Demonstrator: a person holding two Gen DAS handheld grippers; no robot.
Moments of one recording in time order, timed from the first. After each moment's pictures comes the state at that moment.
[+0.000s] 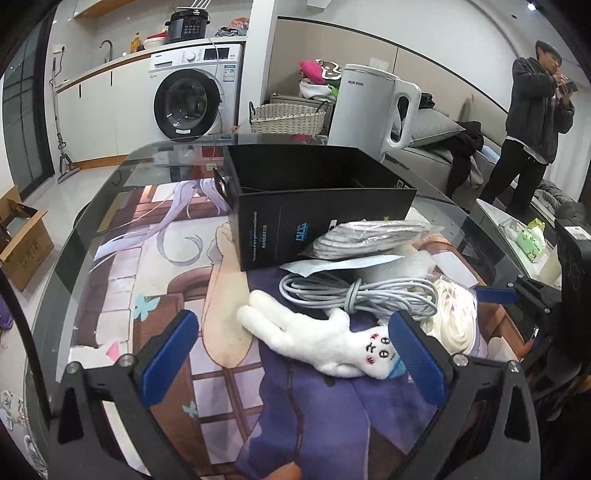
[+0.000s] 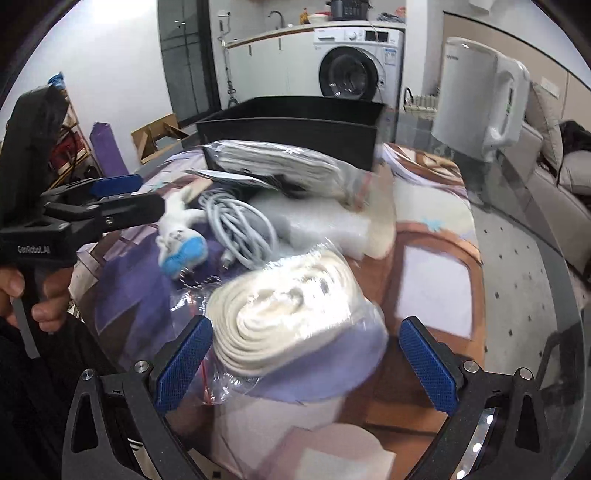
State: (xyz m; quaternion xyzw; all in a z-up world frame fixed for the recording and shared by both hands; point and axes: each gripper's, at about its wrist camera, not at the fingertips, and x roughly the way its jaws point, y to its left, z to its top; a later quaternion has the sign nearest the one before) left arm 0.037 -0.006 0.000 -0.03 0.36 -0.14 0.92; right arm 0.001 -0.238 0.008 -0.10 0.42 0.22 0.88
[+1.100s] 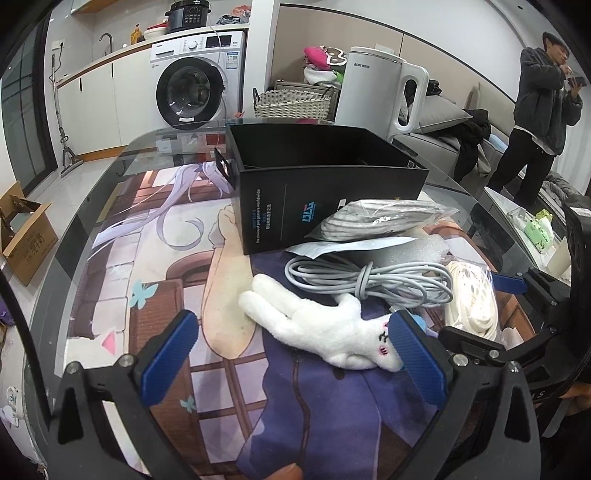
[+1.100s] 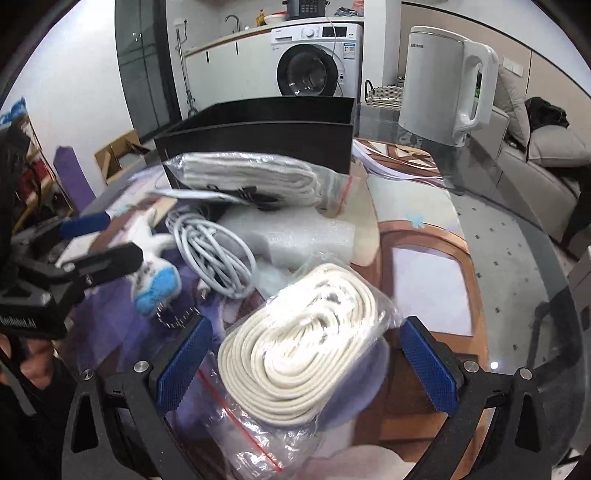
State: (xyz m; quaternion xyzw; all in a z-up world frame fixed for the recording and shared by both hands) left arm 0.046 -0.006 -0.012 -0.02 0.38 -0.13 0.92; right arm 0.017 -0.225 0.002 -0.09 0.42 0.15 0.89
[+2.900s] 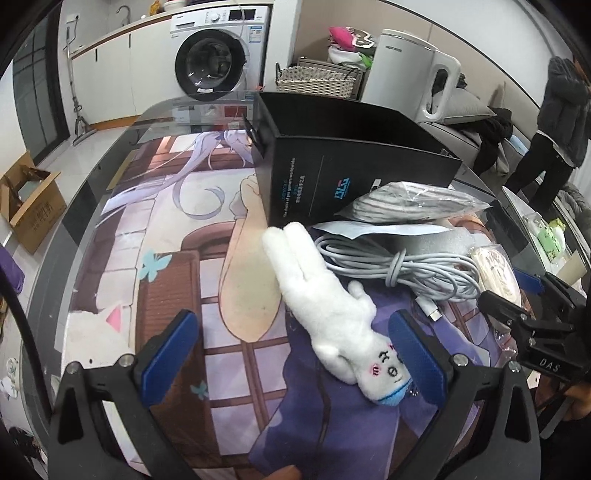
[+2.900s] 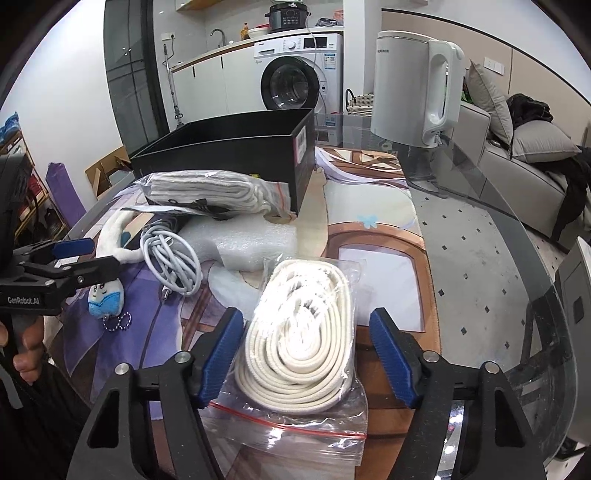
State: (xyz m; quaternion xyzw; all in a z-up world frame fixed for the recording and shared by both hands) left arm 0.054 0.005 -0.027 -0.05 0.43 -0.09 0.89; right arm 0.019 -0.254 0.006 -0.07 0.40 0.13 0.91
